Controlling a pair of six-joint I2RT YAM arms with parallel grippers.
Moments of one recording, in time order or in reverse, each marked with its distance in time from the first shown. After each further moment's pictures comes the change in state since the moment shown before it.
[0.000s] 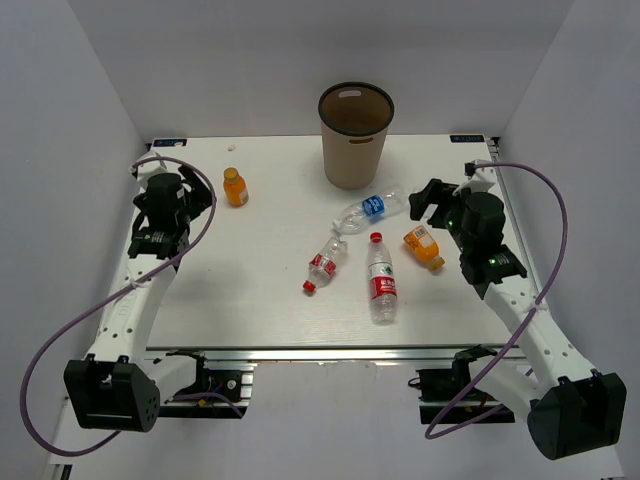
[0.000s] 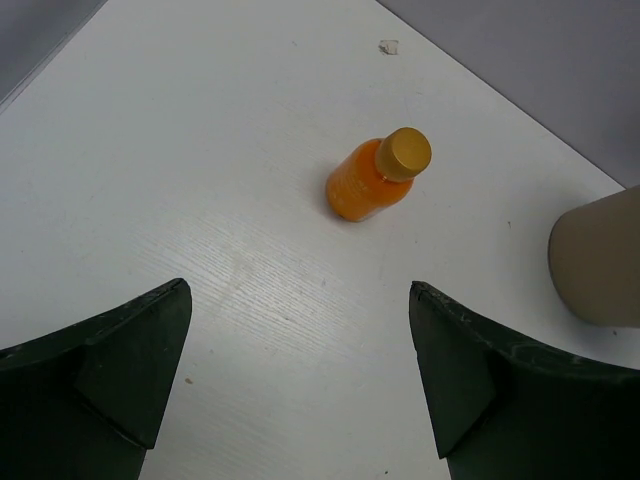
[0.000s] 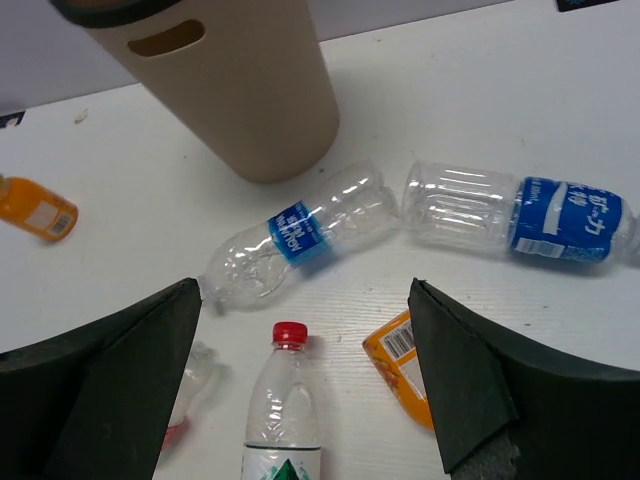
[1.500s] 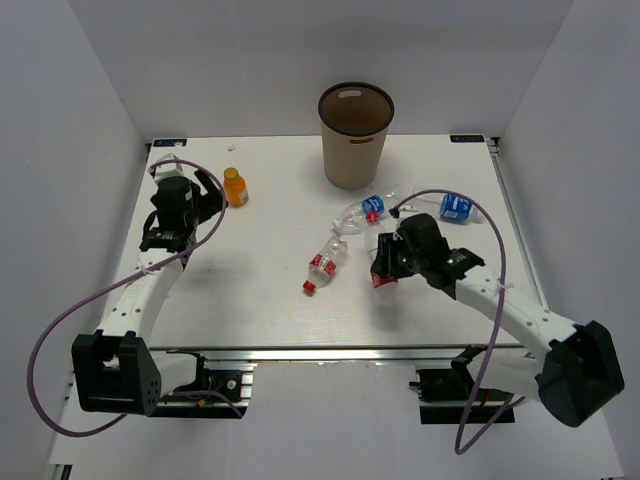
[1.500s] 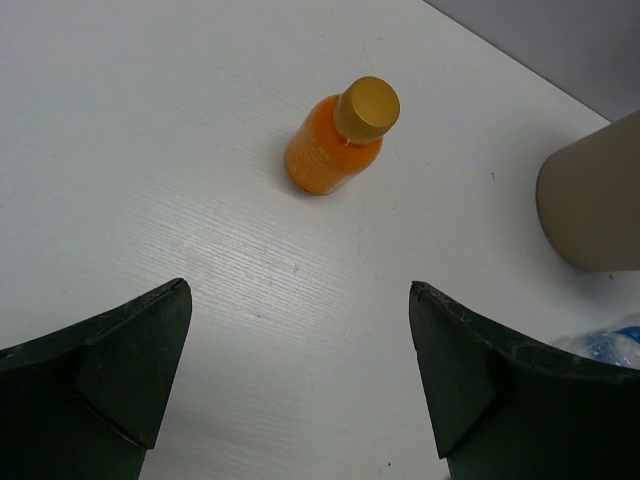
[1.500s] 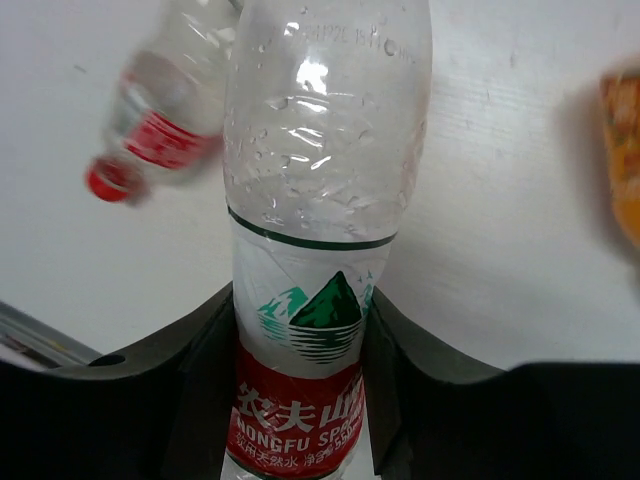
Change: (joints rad) left arm 0.001 0.085 -0.086 0.175 0.146 0.050; right arm 0.324 0.192 -0.045 -0.362 -0.122 0.023
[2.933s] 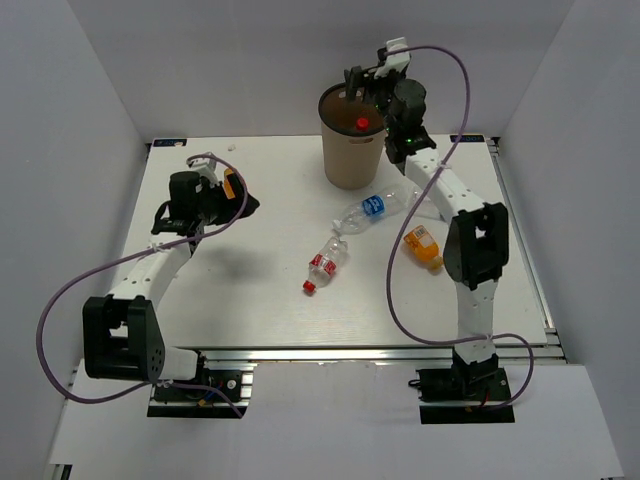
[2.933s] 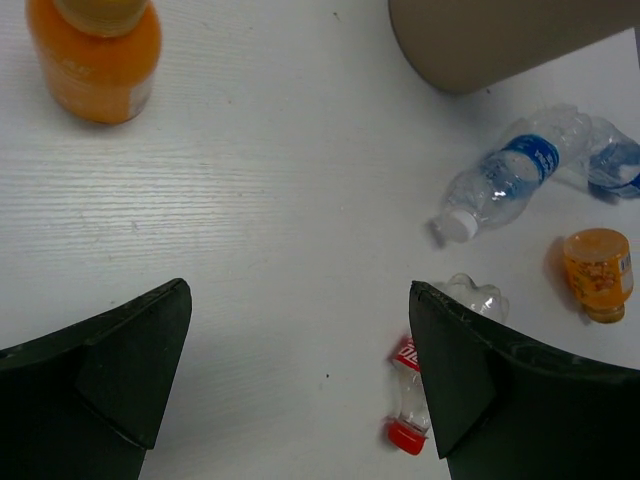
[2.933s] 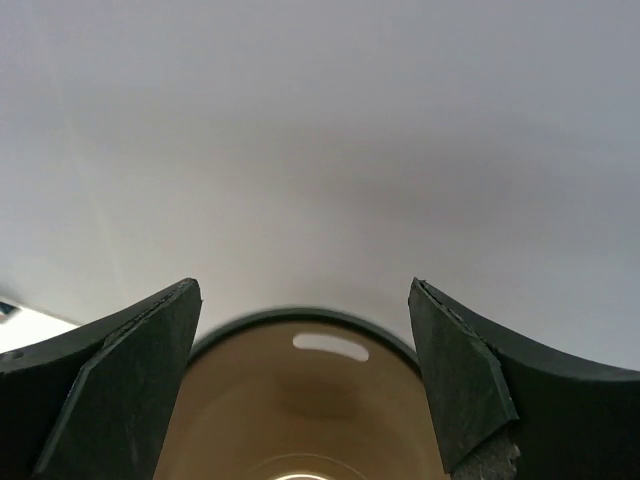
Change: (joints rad) left arm -0.009 0.171 0.029 0.051 0.495 0.085; right arm -0.203 0.957 1.240 0.808 0.041 -0.412
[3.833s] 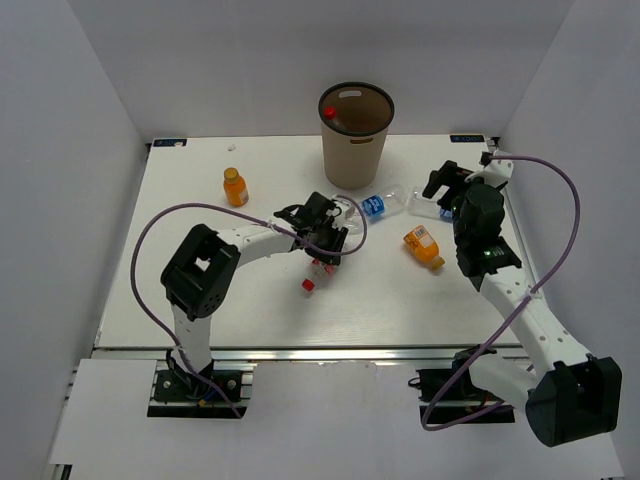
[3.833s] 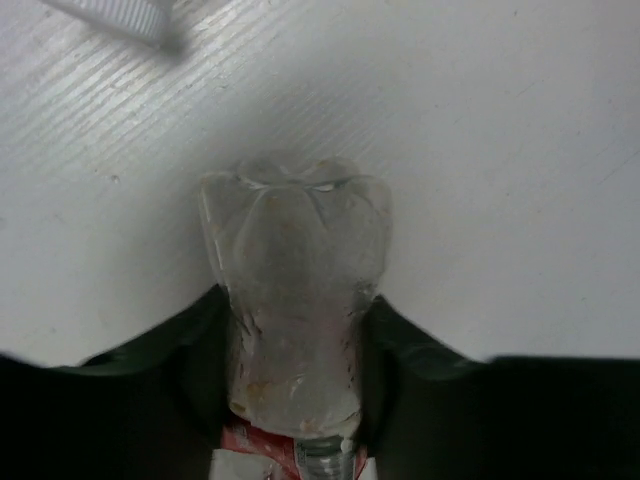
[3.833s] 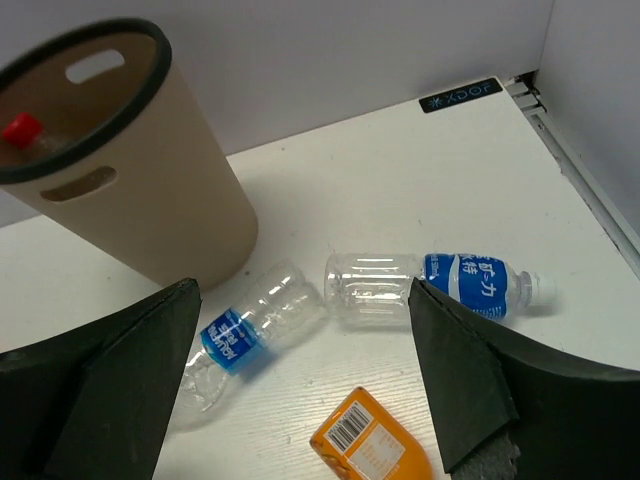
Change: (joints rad) left arm -0.629 0.576 0.359 -0.237 -0.132 0.220; right arm -0.119 -1.061 -1.167 -0.272 0.341 0.337
